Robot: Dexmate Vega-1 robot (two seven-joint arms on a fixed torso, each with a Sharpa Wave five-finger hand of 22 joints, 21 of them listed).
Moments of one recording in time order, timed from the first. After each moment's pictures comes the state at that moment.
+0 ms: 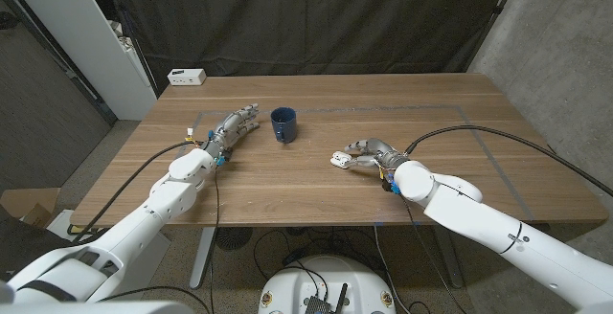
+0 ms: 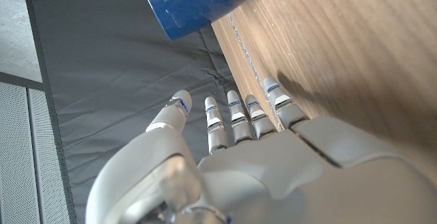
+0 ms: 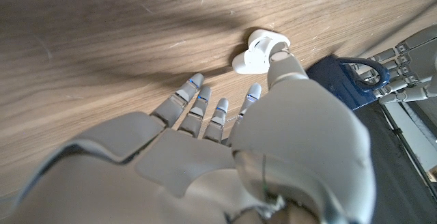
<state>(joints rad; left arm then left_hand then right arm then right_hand) 0.79 0.58 0.40 -1.13 -0.60 -0.30 -0.16 0.39 0.15 0.61 -0.12 0.18 0.36 -0.13 0.20 0.20 0.27 -0.04 0.24 0.27 0.18 -0.03 0.18 0.17 0.23 0.13 0.26 0.19 -0.94 -0.77 -0.69 -2.18 0.04 -0.81 -0.20 1.02 0.06 0.19 -0.13 0.19 0.57 -0.15 0.18 0.22 0.18 -0.06 0.21 0.35 0.16 -0.04 0.30 0.32 0.35 0.06 0.20 0.18</state>
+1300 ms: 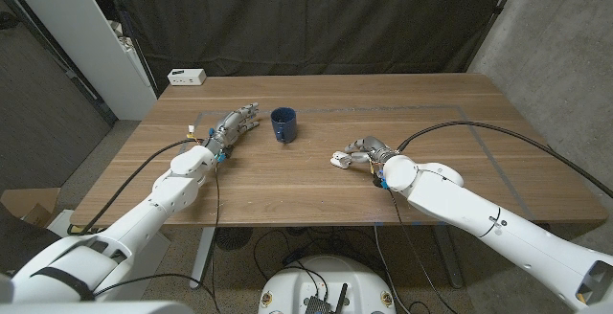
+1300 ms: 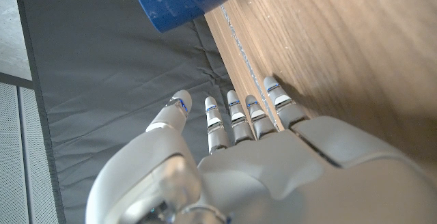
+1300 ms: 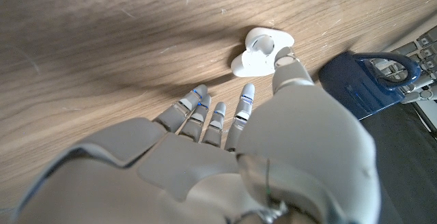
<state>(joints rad) 0.72 0.54 0.42 -1.04 -0.60 -0.30 -0.19 0.39 0.15 0.61 -0.12 0.18 0.36 -0.13 0.20 0.20 0.27 -0.04 0.24 0.27 0.18 -0.03 0.18 0.17 0.23 0.13 0.26 0.19 -0.83 -0.71 -0.76 -2.15 0.19 -0.99 -0.28 0.99 0.04 0.19 -0.13 0.20 0.58 -0.08 0.19 0.21 0.18 -0.02 0.21 0.34 0.14 -0.03 0.28 0.32 0.33 0.08 0.20 0.17</state>
